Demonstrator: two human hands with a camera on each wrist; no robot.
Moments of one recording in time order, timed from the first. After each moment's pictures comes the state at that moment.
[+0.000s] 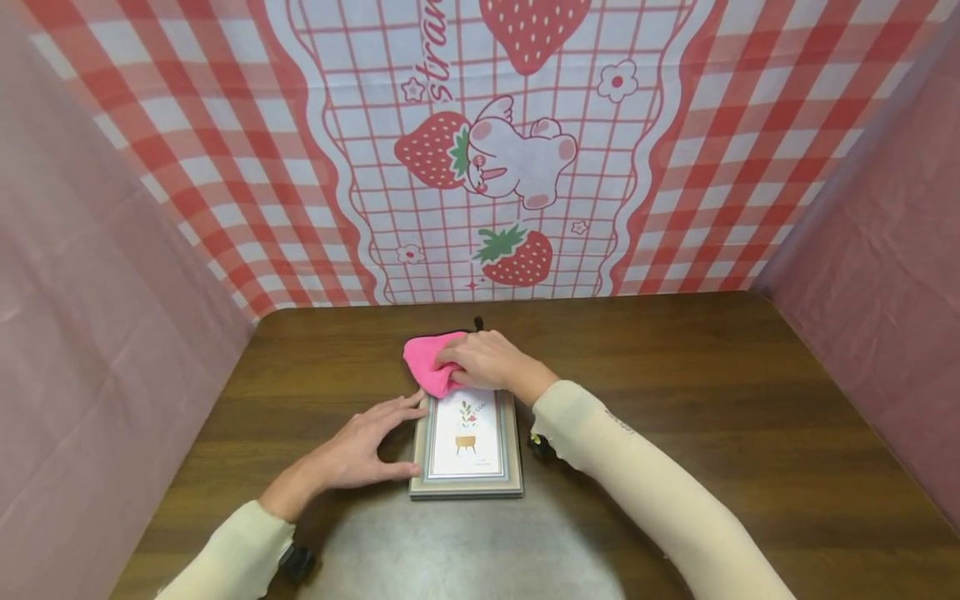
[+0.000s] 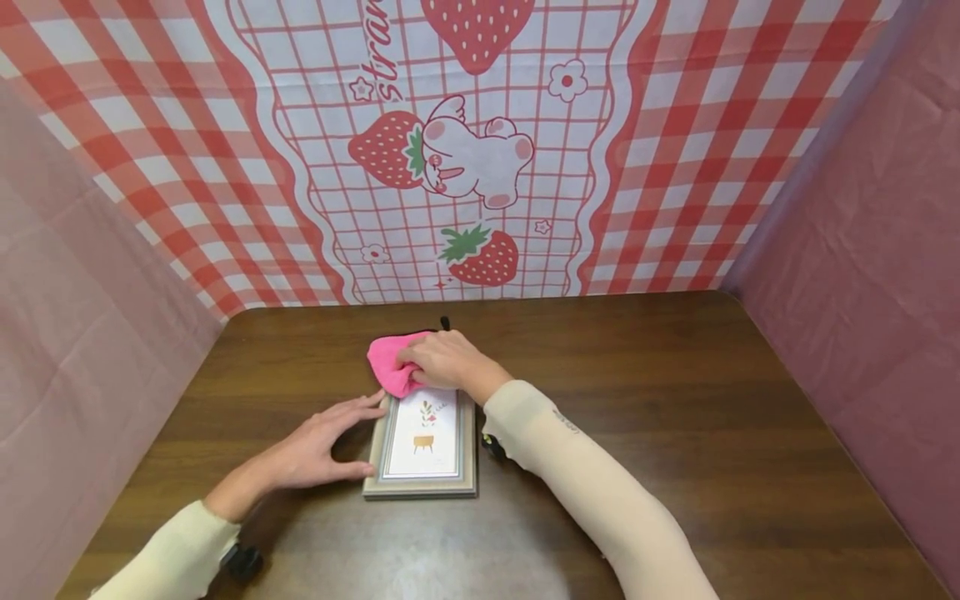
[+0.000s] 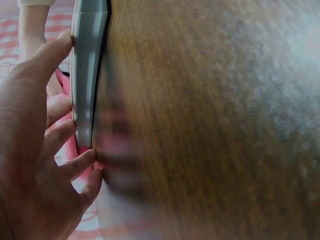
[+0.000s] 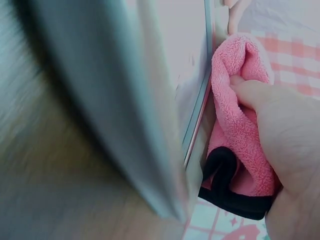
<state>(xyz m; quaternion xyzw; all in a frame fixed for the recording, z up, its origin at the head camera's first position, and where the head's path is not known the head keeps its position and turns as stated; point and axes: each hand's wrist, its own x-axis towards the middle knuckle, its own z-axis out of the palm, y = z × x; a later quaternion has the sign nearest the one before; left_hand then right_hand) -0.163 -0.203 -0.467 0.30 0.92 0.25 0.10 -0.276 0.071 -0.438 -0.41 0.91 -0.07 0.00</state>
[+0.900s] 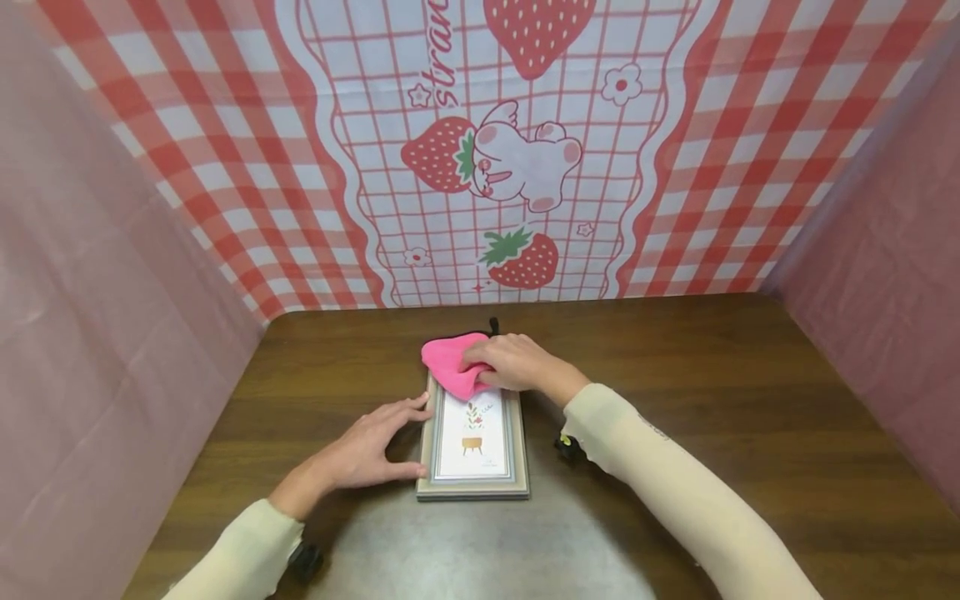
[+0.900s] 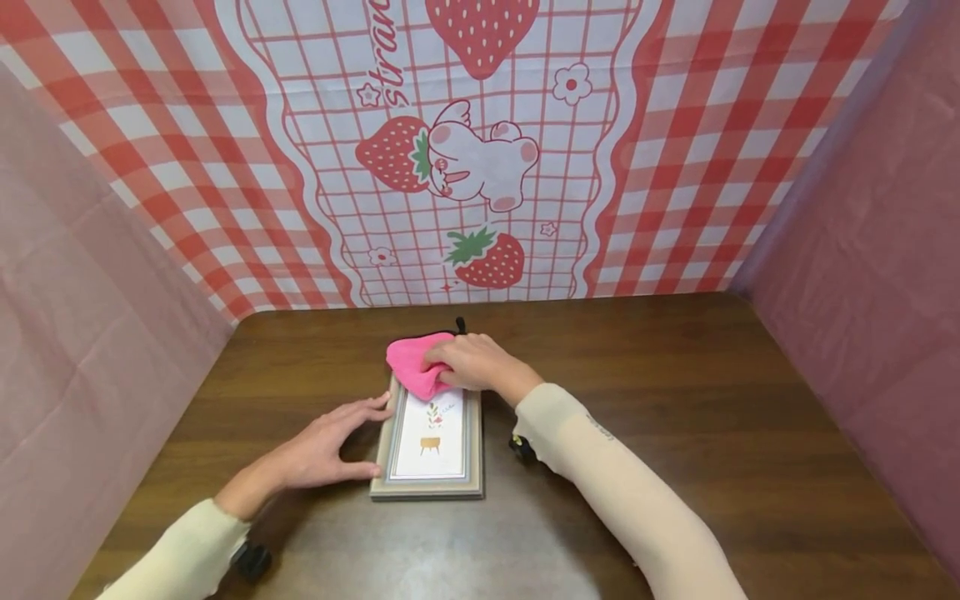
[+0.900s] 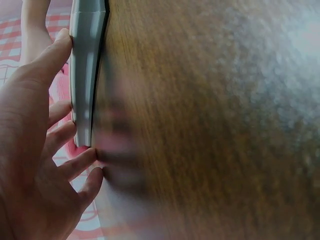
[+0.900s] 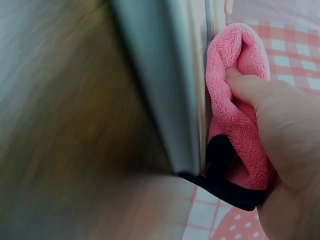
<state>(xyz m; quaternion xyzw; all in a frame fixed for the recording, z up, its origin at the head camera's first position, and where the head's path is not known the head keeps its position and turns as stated) -0.163 -0.202 -0.466 0.29 0.92 0.25 0.10 -0.277 0.102 -0.442 -0.40 0.91 -0.11 0.04</state>
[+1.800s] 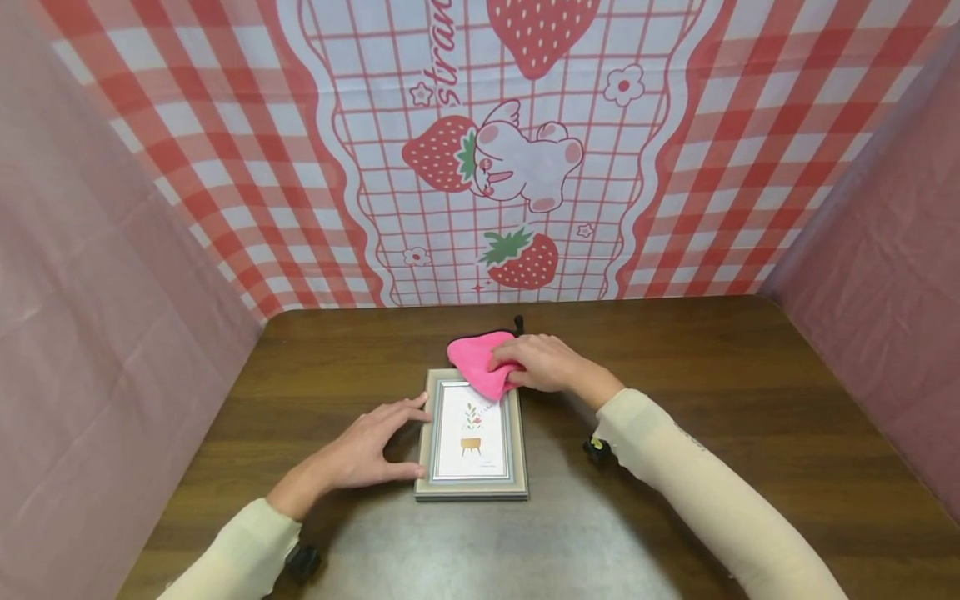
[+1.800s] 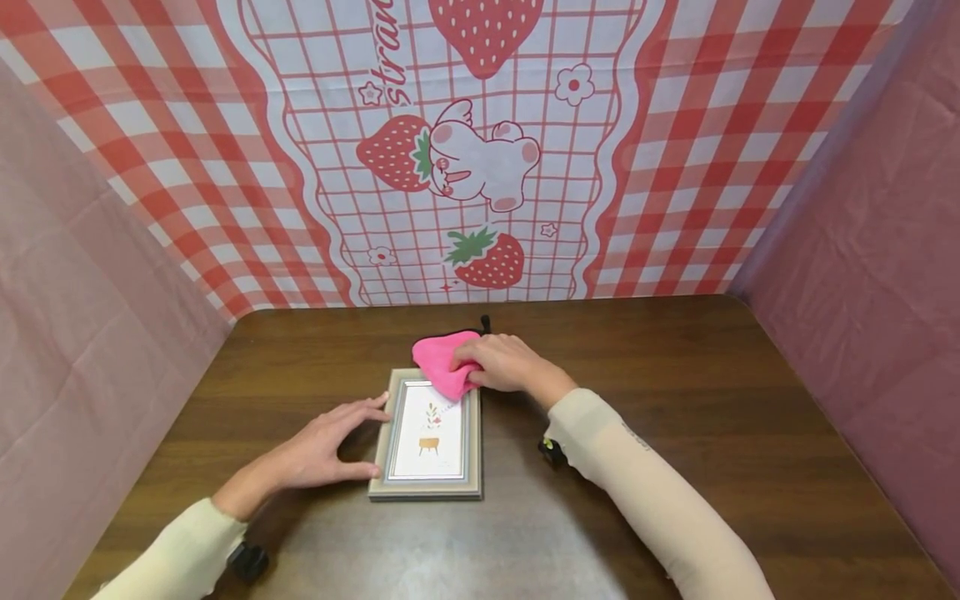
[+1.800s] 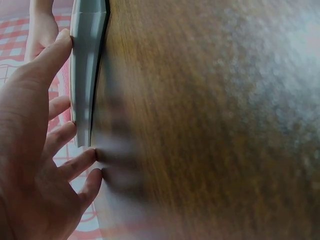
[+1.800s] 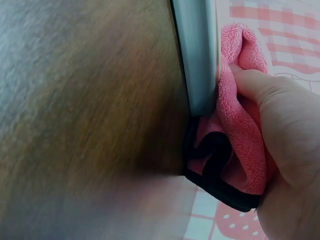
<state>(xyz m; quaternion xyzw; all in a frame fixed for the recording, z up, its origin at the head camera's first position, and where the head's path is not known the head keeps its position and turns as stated) -0.163 -0.204 -0.467 0.30 0.92 0.25 0.10 -0.272 0.146 -0.440 -0.39 0.91 -0.13 0.03</state>
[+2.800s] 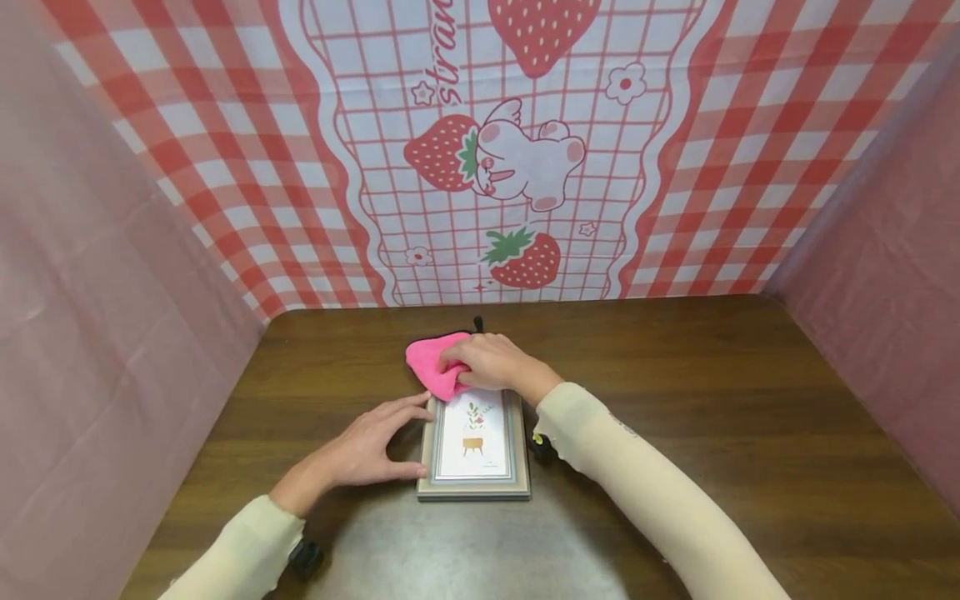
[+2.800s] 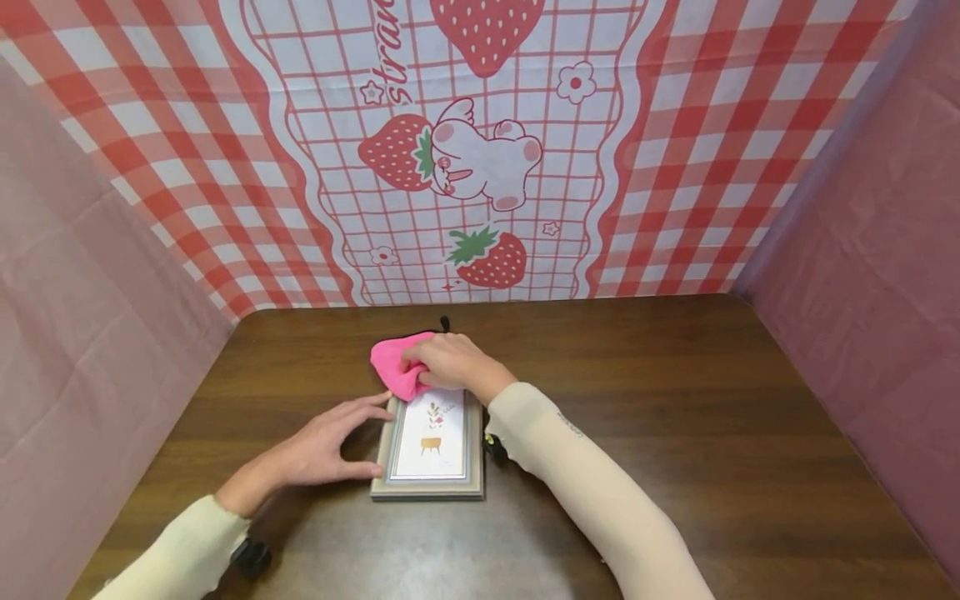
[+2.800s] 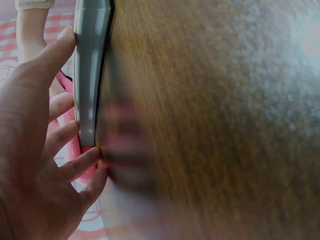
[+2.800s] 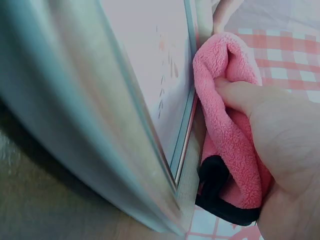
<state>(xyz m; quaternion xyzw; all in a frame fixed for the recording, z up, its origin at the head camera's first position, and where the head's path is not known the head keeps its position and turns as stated) -0.165 -0.201 -0.466 0.29 0.92 0.24 0.10 -0.278 0.066 -0.440 -0.39 0.91 -0.12 0.05</state>
